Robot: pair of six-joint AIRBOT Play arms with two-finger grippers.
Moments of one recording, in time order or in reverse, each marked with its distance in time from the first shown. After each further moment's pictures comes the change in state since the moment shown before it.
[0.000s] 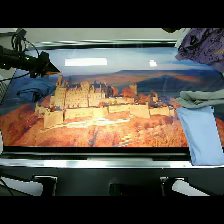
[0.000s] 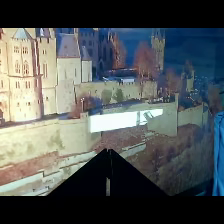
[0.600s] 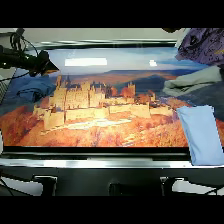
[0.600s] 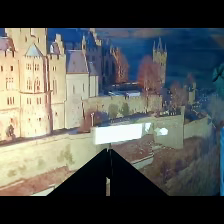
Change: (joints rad) left arm 0.000 0.000 0.000 0.022 0.048 0.004; right arm 0.068 -0.159 0.000 0.418 -0.259 -0.301
